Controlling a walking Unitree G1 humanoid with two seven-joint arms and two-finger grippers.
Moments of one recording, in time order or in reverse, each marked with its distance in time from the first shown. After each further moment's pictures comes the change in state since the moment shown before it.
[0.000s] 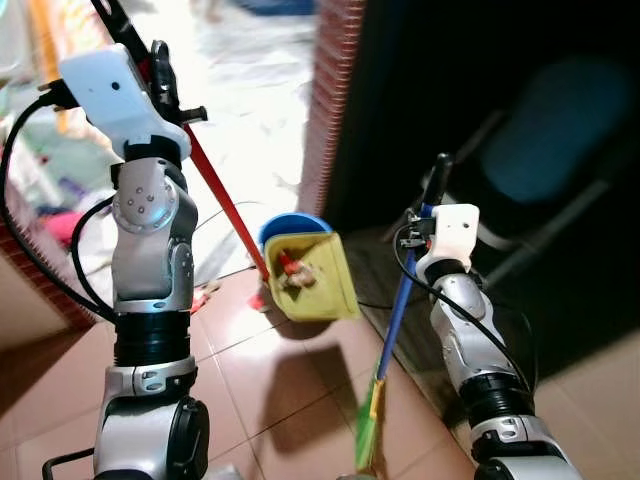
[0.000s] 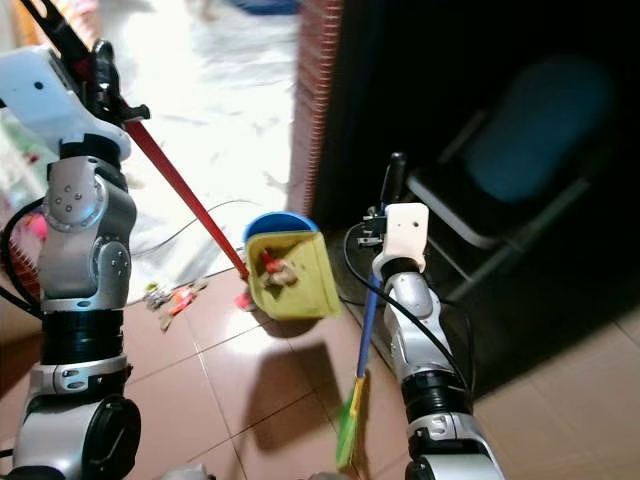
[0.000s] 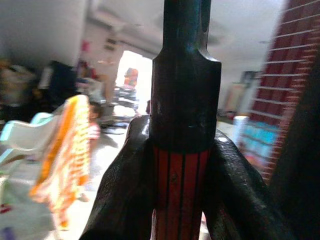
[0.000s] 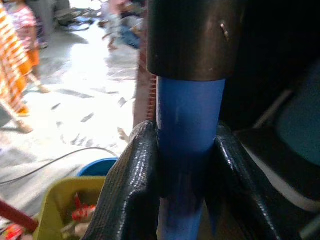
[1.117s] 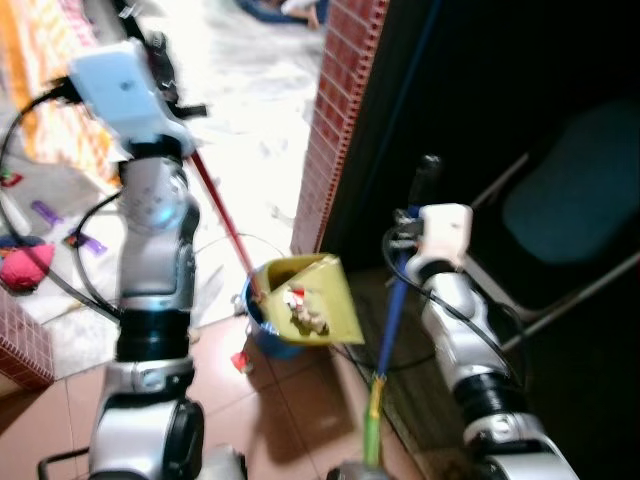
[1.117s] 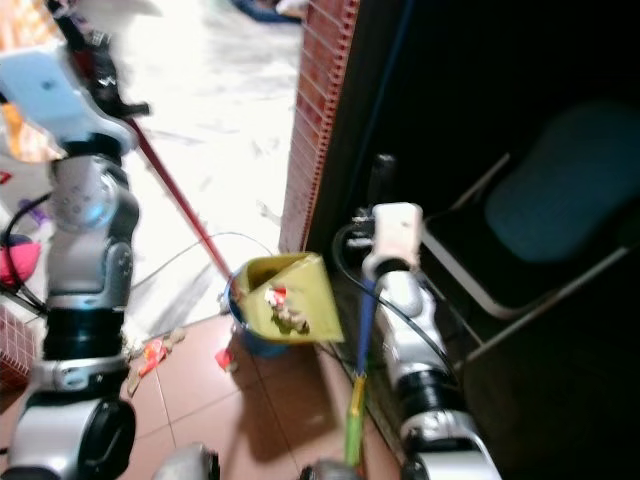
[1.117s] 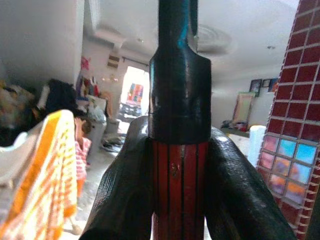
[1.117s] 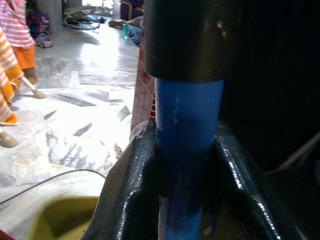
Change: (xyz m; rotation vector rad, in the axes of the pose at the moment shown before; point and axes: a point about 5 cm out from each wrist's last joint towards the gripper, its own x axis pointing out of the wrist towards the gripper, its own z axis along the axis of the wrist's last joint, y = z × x) left arm 0.000 -0.002 0.000 0.115 -0.081 -0.001; right arm 0.003 0.014 0.000 -0.003 0.003 0.064
